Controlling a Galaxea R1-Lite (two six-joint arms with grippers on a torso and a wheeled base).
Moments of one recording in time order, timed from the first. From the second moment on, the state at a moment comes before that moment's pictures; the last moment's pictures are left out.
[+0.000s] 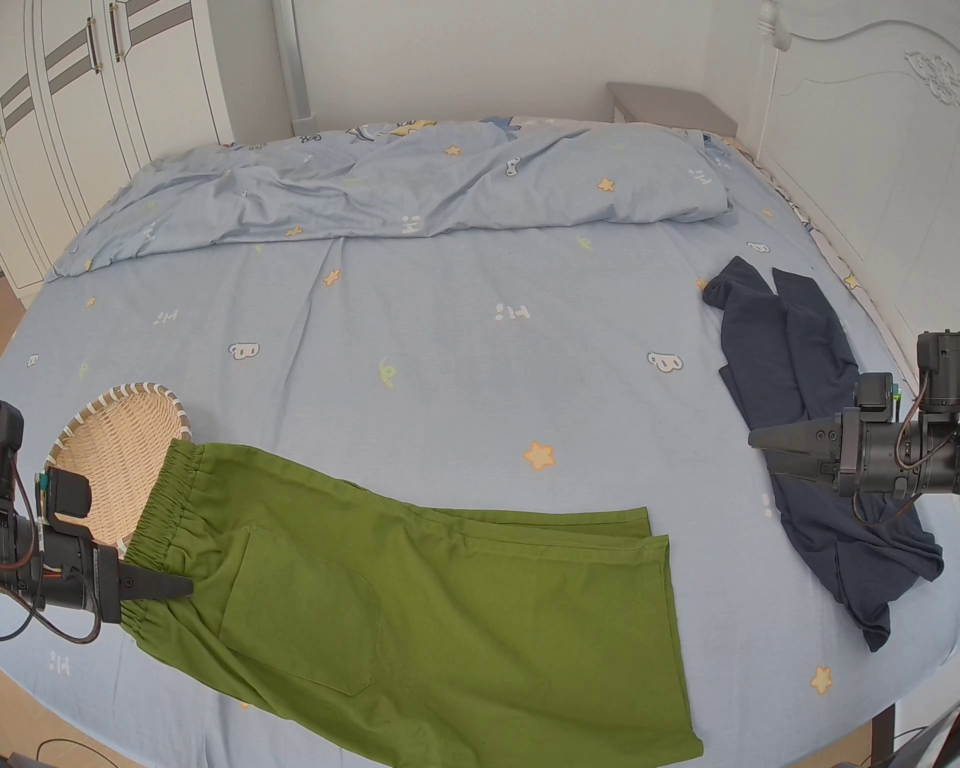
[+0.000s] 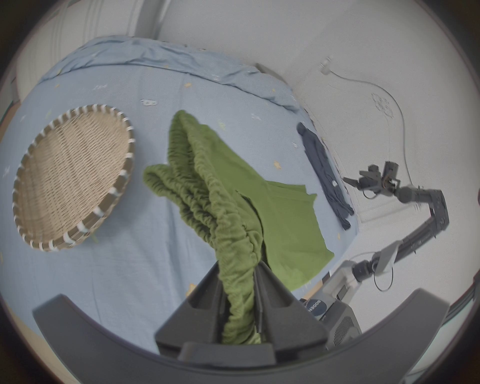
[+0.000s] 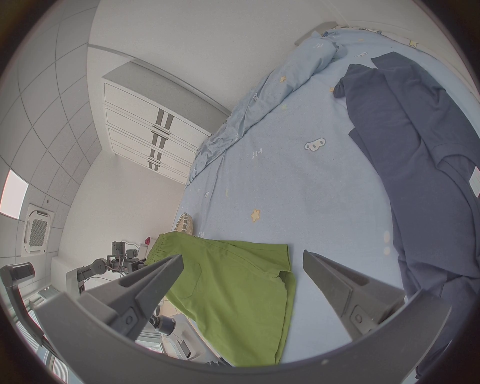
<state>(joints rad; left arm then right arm) 0.13 1.24 -0.72 0.38 -0.62 0.11 0.02 1.54 -0.74 -0.24 0.80 0.36</state>
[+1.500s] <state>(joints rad) -0.98 1.66 -1.03 0.11 -0.13 -0.11 0.08 1.54 -0.71 -0.25 0.76 0.35</state>
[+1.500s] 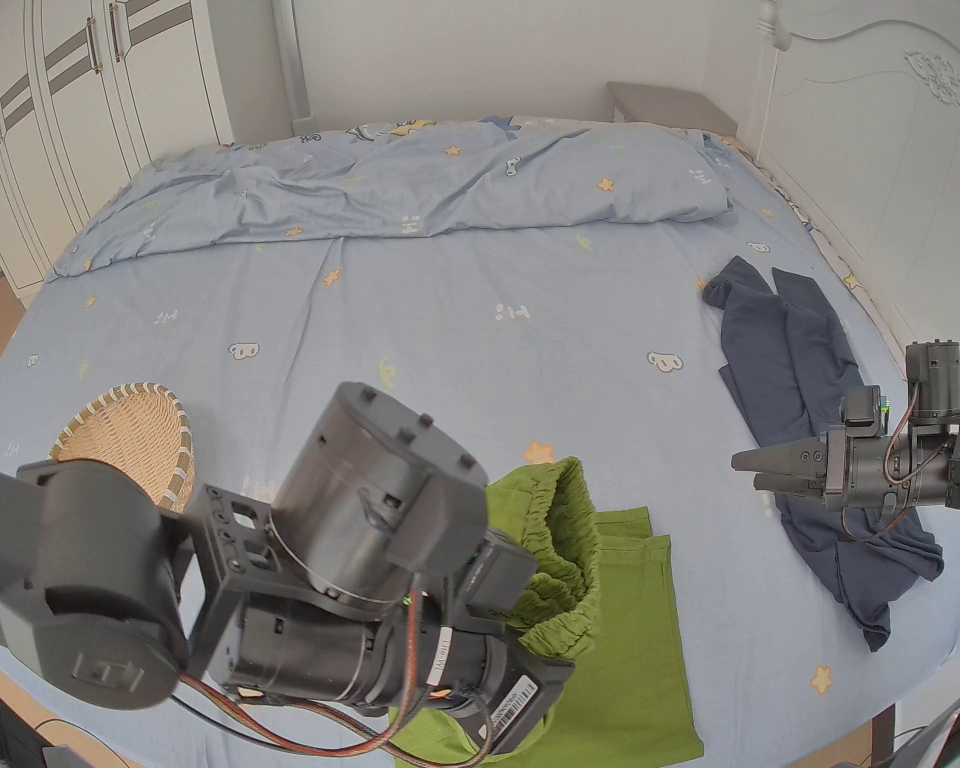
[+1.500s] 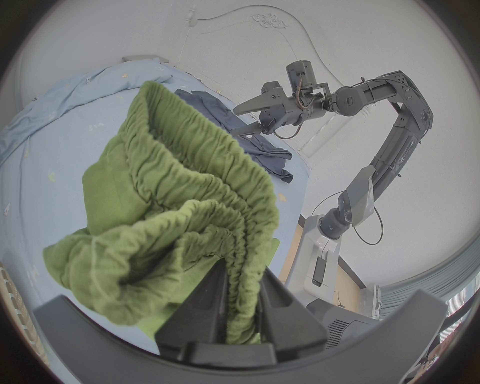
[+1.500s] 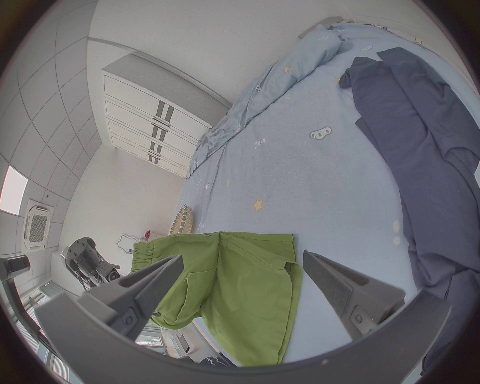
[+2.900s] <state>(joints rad) -0.47 1.74 -0.68 -0.40 -0.58 -0.50 0.09 1.52 -0.71 -0.25 0.76 0.35</state>
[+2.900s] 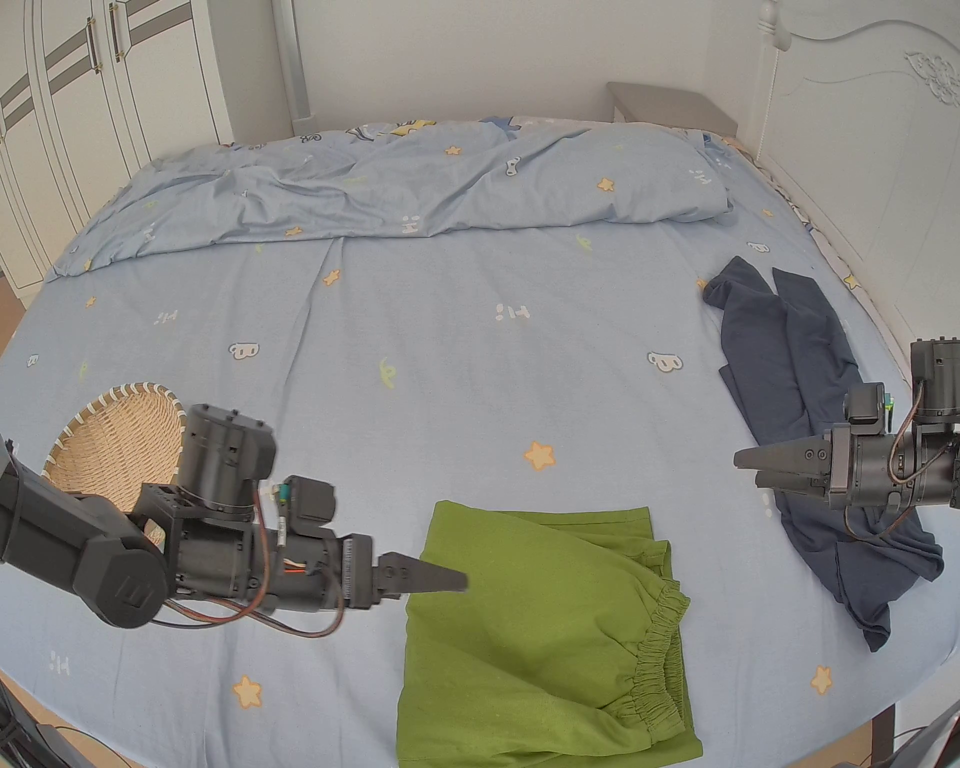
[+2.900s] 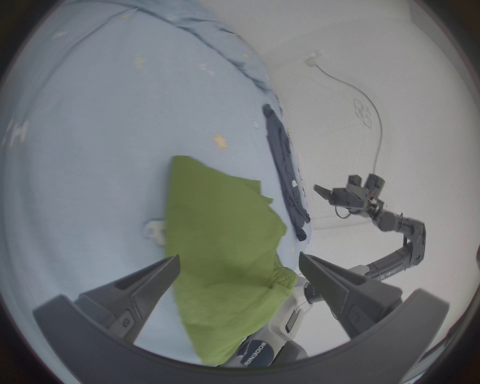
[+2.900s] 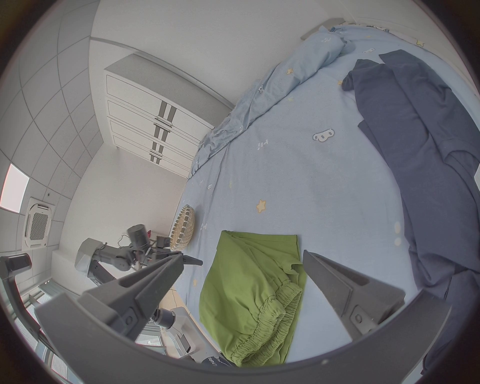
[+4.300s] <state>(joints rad) -0.57 2.08 -0.57 -0.84 -0.69 -0.72 0.15 1.50 -0.69 -0.25 0.74 0.35</state>
